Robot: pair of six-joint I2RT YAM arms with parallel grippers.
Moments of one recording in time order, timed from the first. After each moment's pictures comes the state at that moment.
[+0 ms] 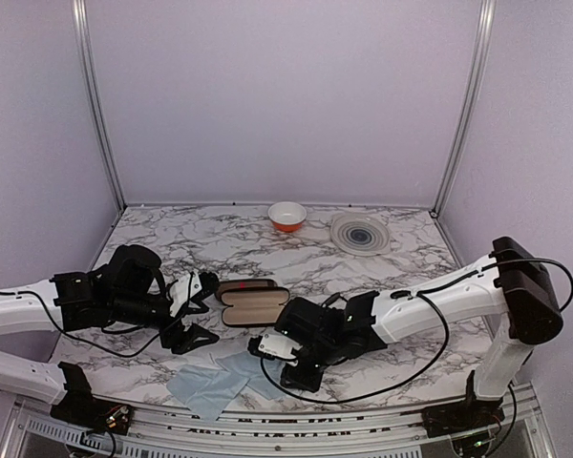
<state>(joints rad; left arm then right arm) -0.89 1.03 0.64 -0.33 0.23 0.19 1.25 1.76 1.05 -0.41 -0.10 0.01</state>
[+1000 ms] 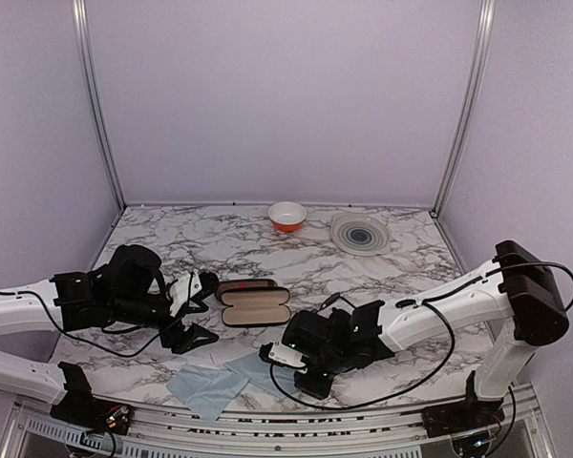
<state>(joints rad) -0.89 1.03 0.64 -0.33 0.22 0.20 1.27 1.74 0.98 -0.41 0.01 0.04</state>
